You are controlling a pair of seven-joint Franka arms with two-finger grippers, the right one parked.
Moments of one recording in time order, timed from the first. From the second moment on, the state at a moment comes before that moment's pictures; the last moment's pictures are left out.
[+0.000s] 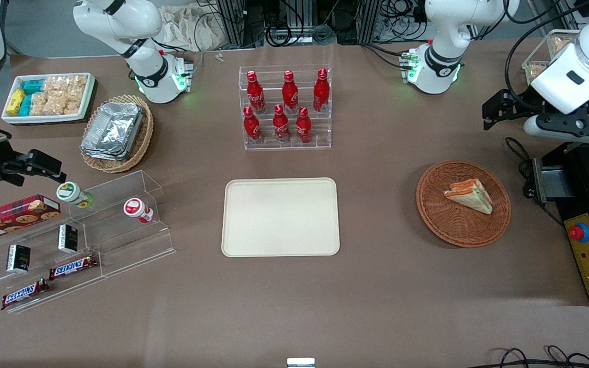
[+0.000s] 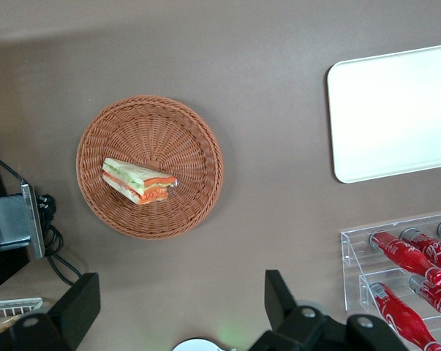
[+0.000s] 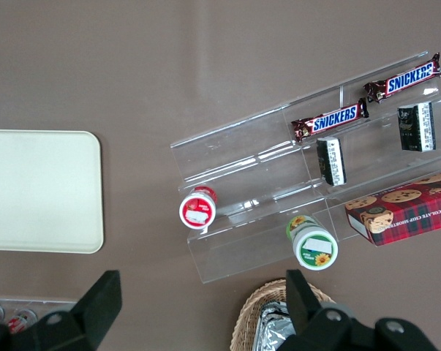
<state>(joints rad) -0.13 -0.02 -0.04 -1.50 -0.06 1.45 -0.02</state>
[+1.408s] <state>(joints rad) 0.10 0.10 -0.01 -2.11 -0.03 1.93 -0.77</state>
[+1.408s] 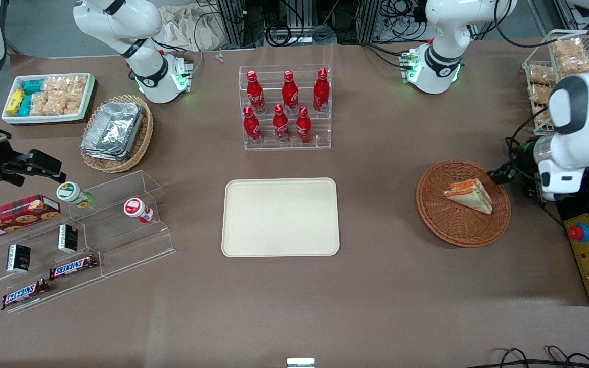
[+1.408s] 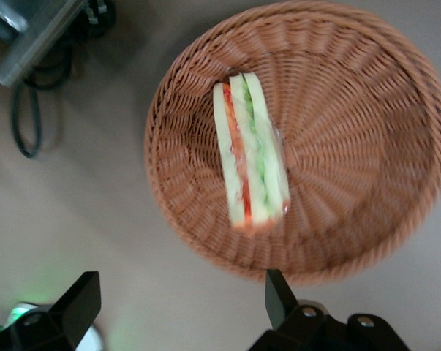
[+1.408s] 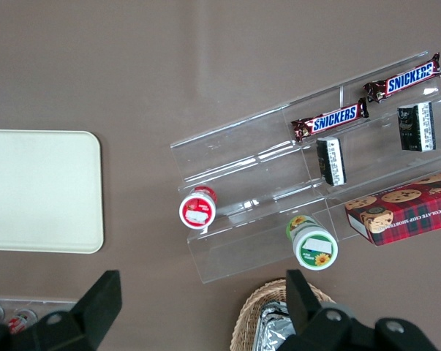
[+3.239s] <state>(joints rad) 0.00 0.14 -0.57 -1.95 -0.01 1.99 -0.90</state>
